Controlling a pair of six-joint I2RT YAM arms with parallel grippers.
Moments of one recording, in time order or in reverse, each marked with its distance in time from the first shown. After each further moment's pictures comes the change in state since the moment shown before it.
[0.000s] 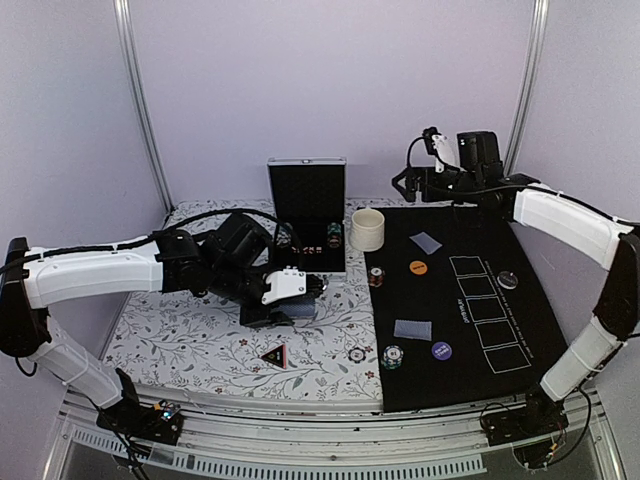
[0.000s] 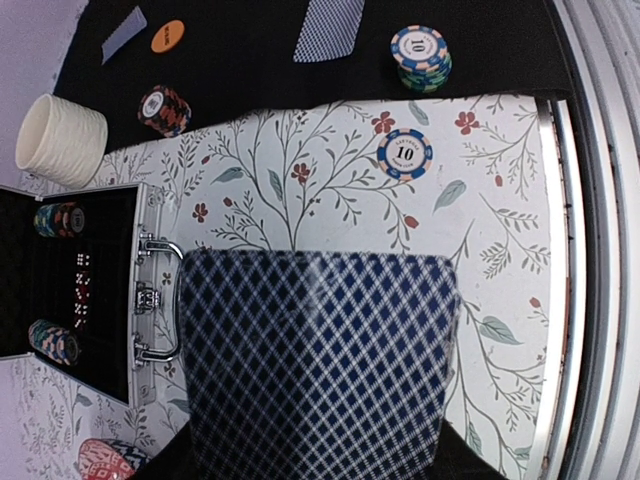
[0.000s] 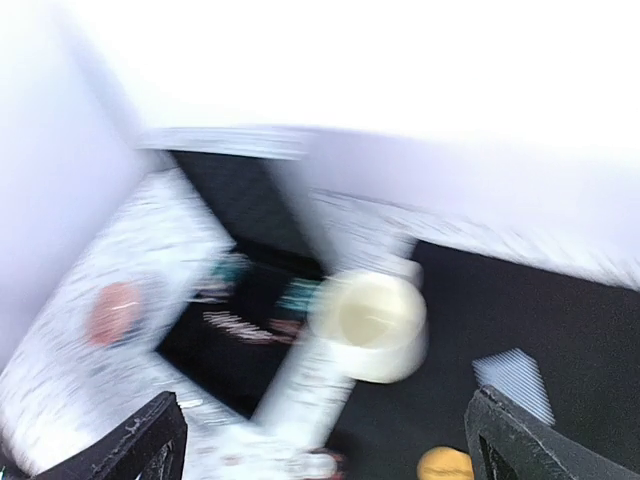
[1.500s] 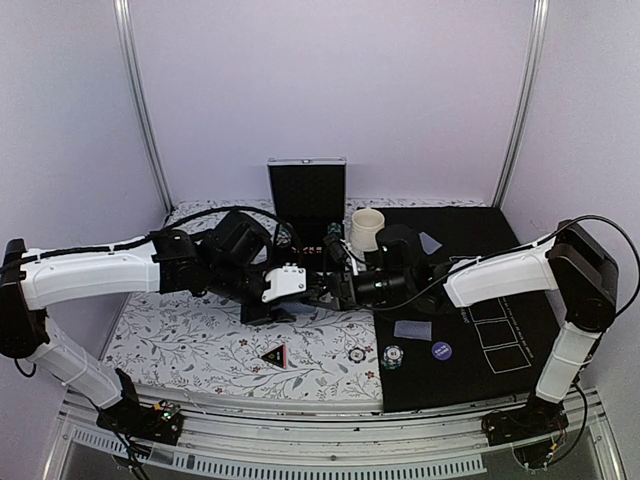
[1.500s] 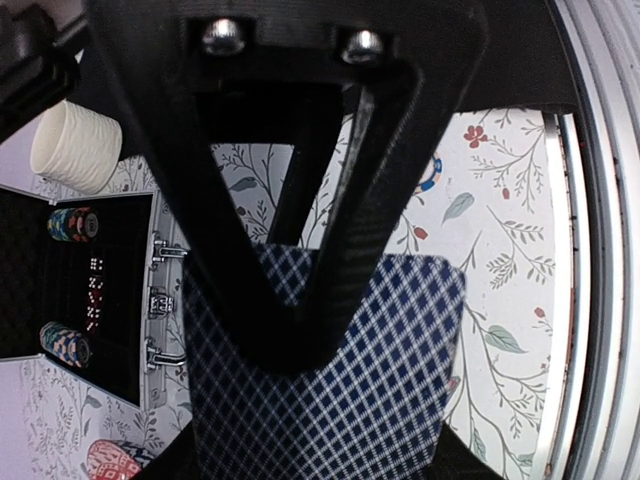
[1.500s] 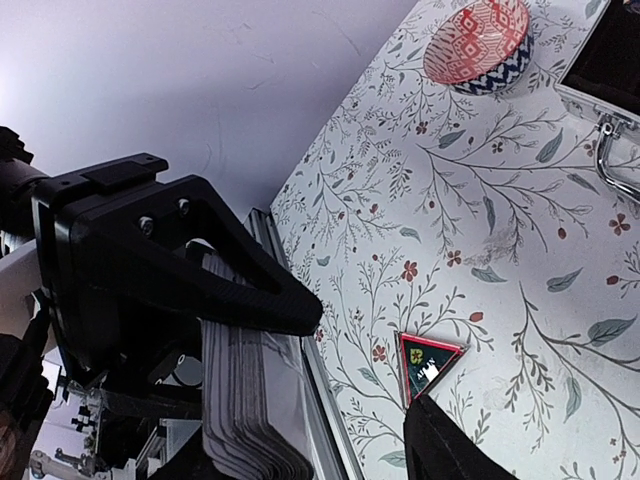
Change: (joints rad) left arm -0.005 -0.015 -0.004 0.023 -0.010 -0.001; right arm 0.503 0.154 -0.400 0.648 -0.509 0.529
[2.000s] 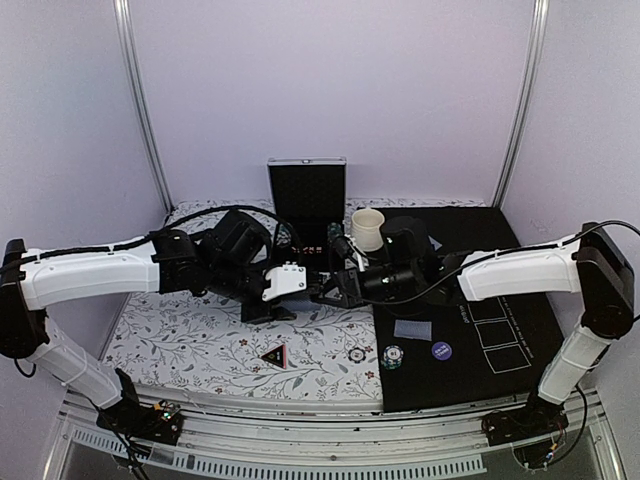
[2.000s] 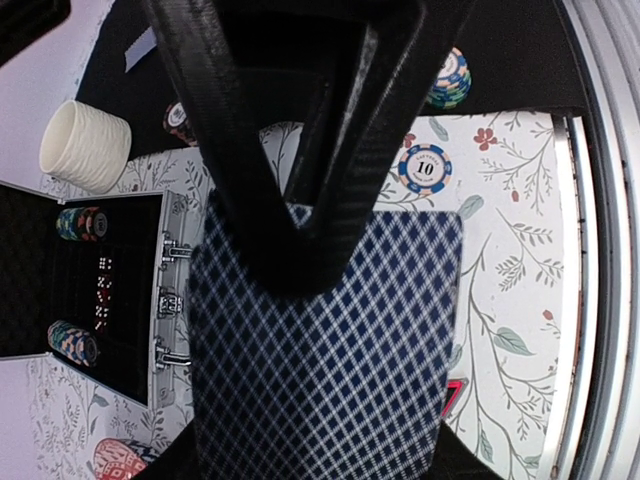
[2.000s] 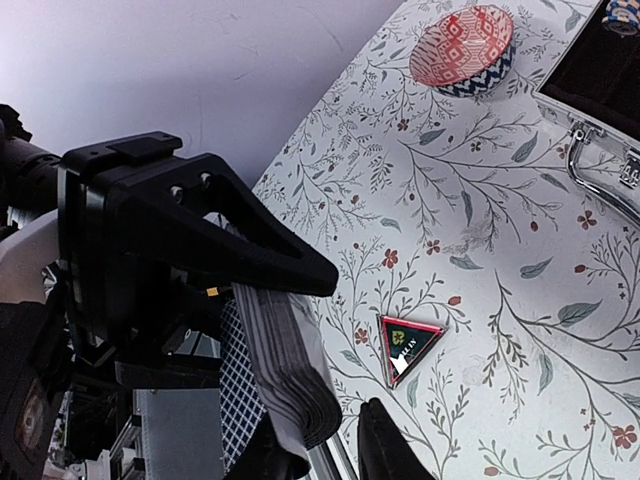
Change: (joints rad) left arm 0.000 -0.002 0.000 0.013 -0.016 0.000; right arm 0.003 -0.105 0.021 -0.216 0.073 -0.108
